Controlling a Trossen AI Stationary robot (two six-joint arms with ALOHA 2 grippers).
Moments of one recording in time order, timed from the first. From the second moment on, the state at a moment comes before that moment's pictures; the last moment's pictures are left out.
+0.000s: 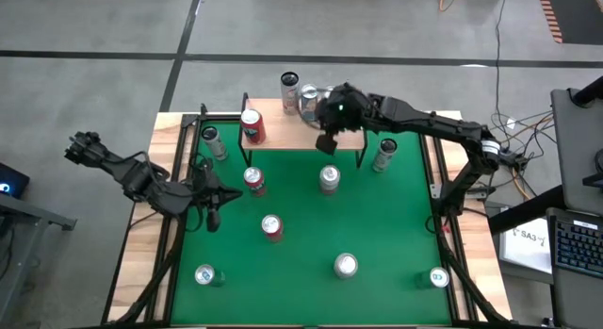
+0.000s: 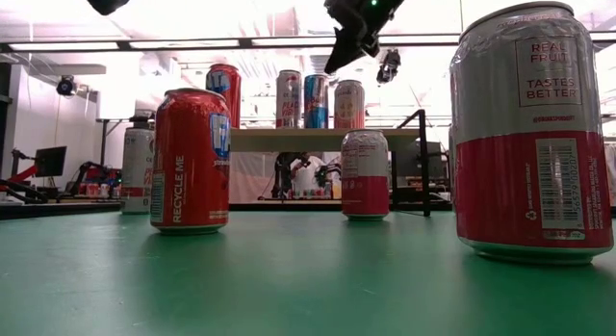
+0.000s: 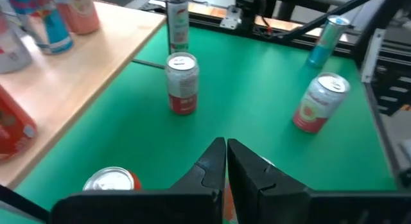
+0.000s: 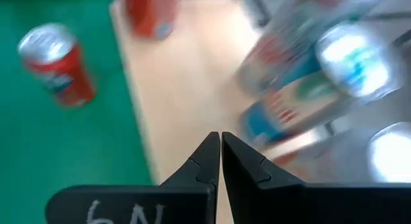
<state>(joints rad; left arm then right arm) -0.49 0.85 0.93 -0.68 -0.62 -0.49 -0.35 1.67 1.64 -0.65 0.13 -0.18</state>
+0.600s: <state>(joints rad) -0.49 0.90 0.93 -0.67 -0.67 -0.49 -0.44 1.76 1.64 -0.46 0.13 -0.26</state>
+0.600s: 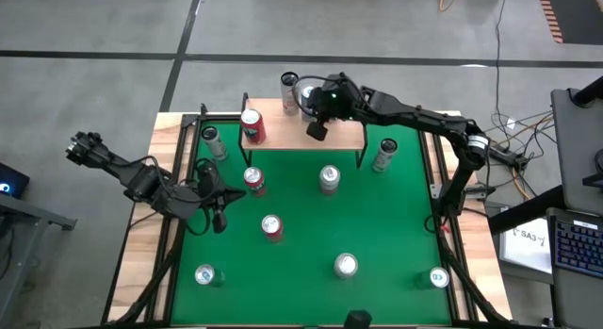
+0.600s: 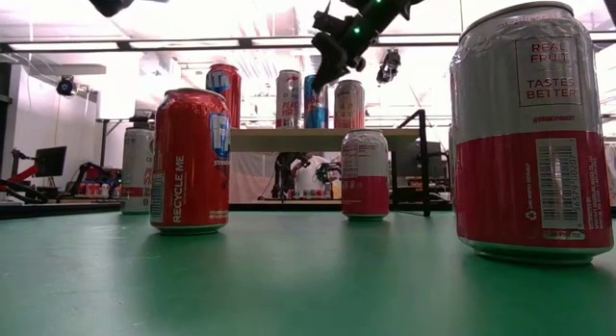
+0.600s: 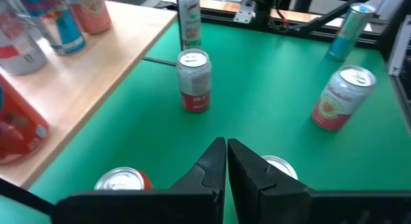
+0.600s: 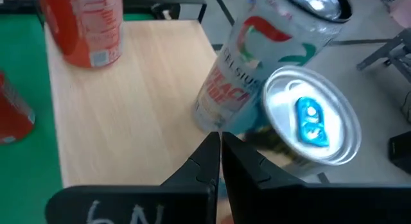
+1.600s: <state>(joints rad) -0.49 1.02 0.92 -0.64 -0.66 -0.49 -0.26 1.66 1.64 -0.52 0.12 -0.22</state>
